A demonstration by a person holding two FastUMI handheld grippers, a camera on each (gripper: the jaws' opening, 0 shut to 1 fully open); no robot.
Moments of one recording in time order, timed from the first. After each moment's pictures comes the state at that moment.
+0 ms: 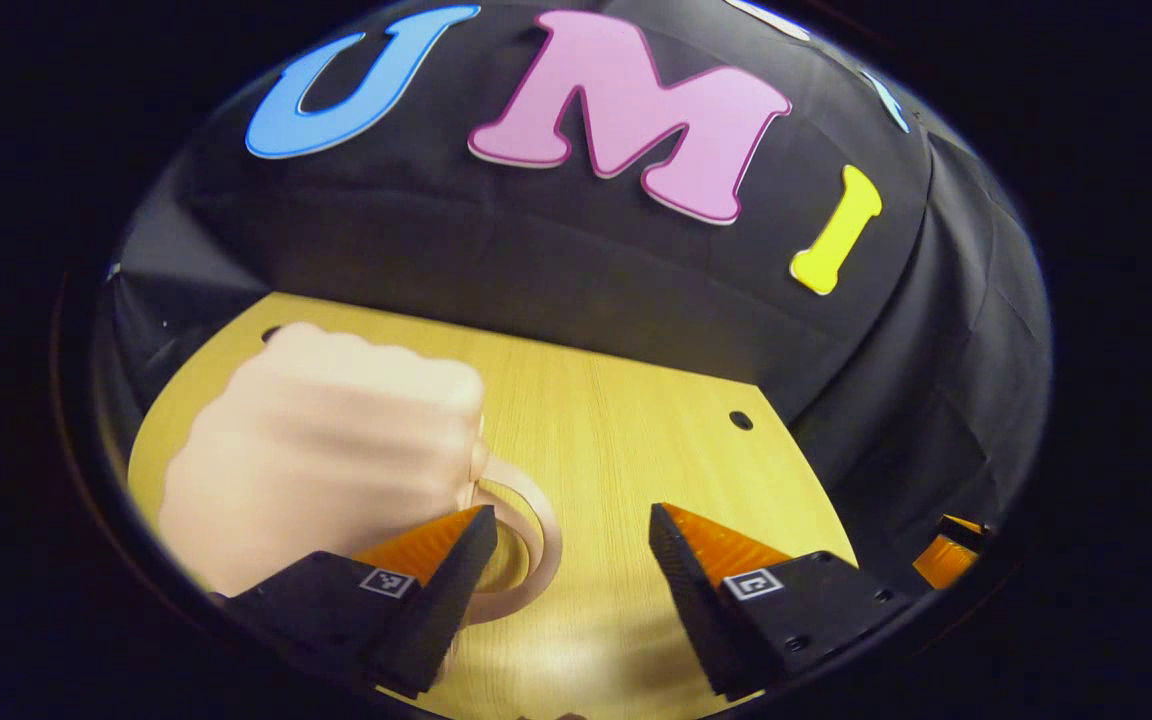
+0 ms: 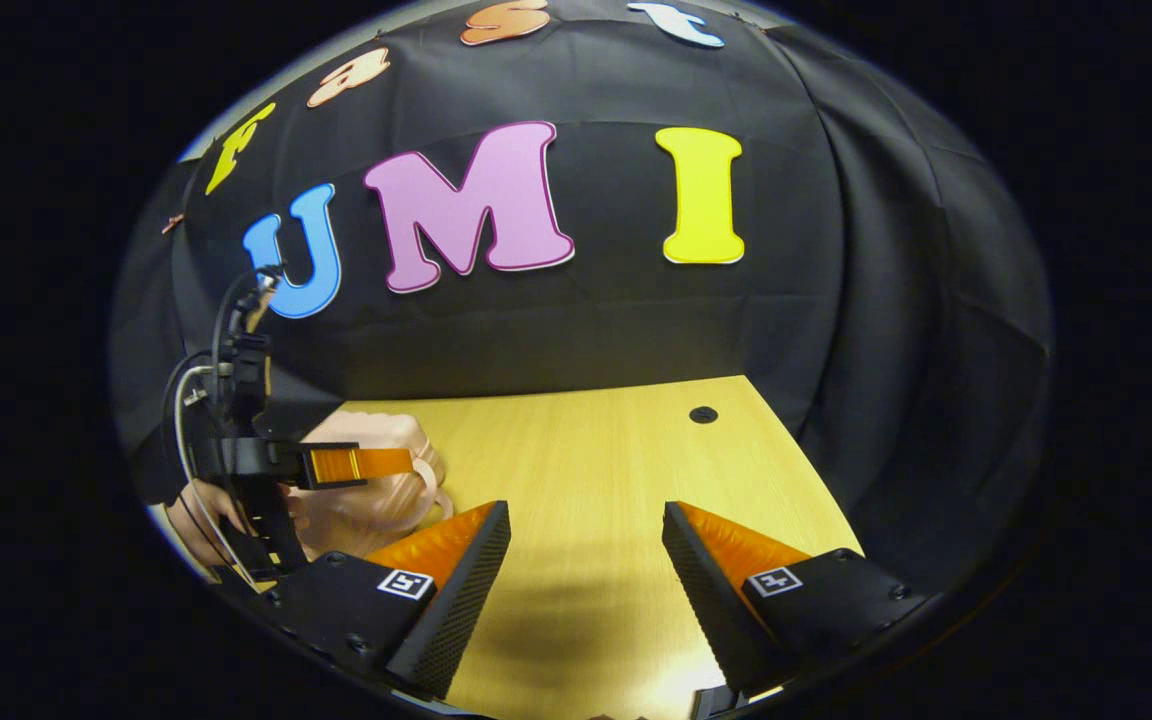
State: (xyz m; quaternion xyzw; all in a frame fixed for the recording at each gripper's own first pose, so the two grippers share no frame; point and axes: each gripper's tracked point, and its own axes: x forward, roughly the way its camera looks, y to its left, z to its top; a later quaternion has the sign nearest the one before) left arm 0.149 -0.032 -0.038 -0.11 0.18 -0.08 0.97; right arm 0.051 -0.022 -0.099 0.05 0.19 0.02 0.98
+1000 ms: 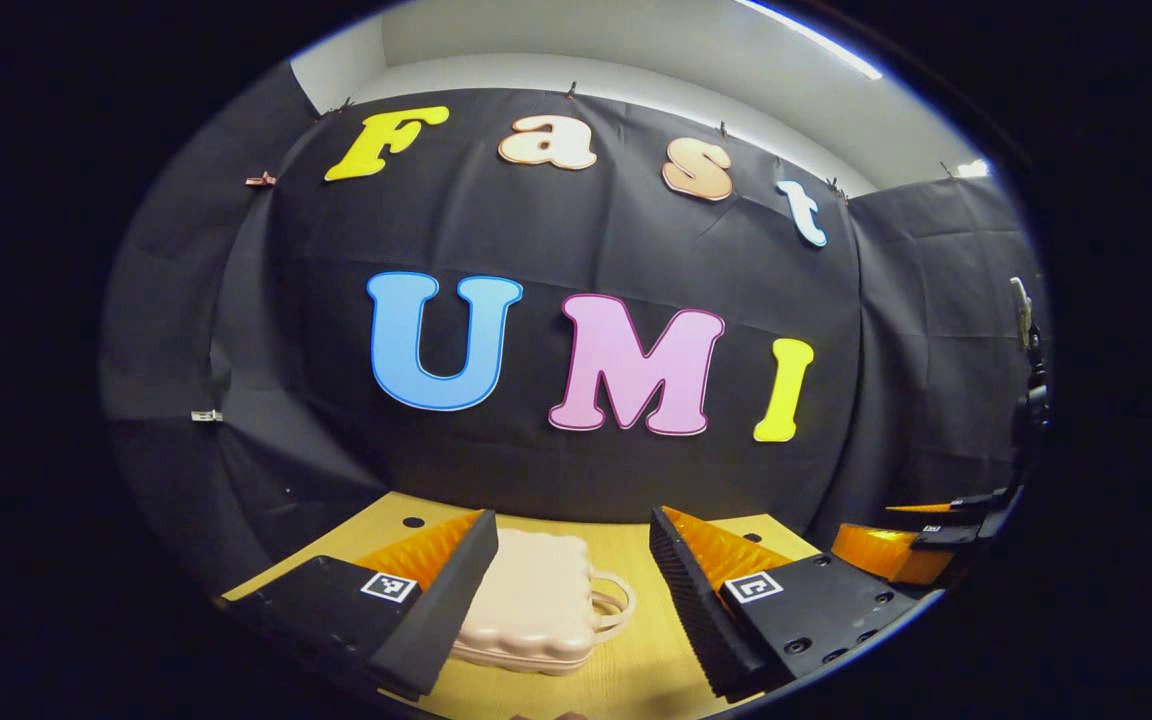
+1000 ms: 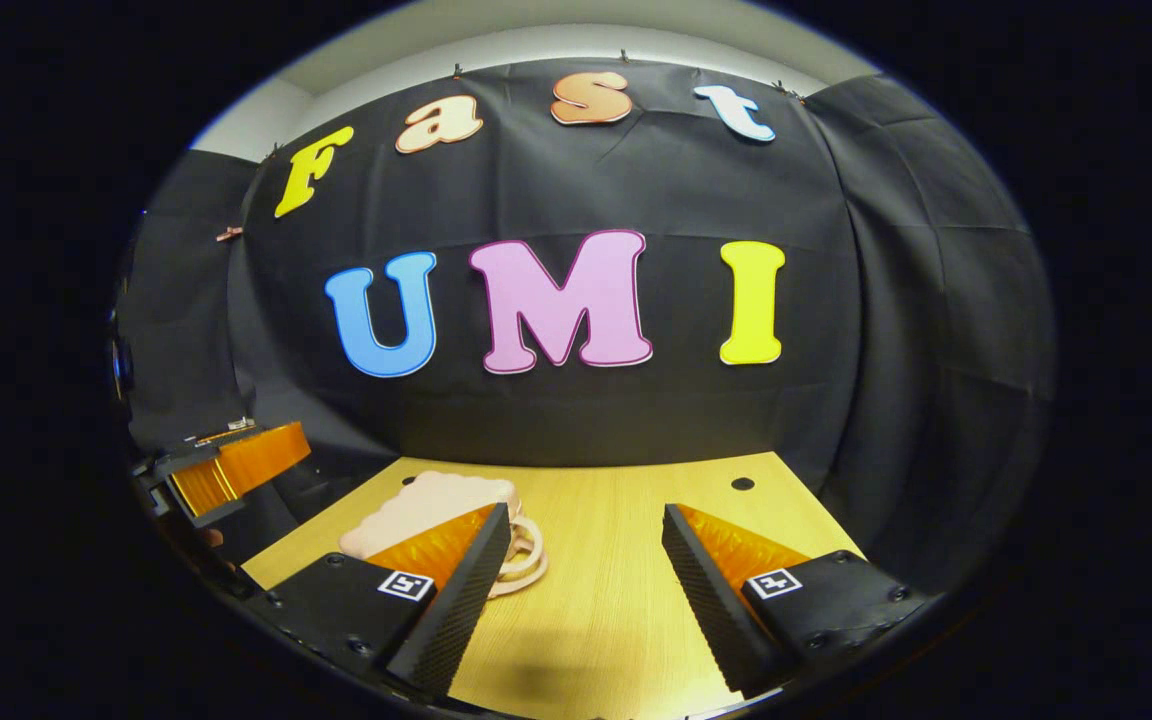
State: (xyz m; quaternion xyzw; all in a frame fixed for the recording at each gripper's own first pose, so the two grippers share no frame) left arm -0.066 0.061 0.076 -0.05 -0.08 0.00 1.00; right arm -0.034 0.093 -0.018 0.03 0.08 0.04 1.00
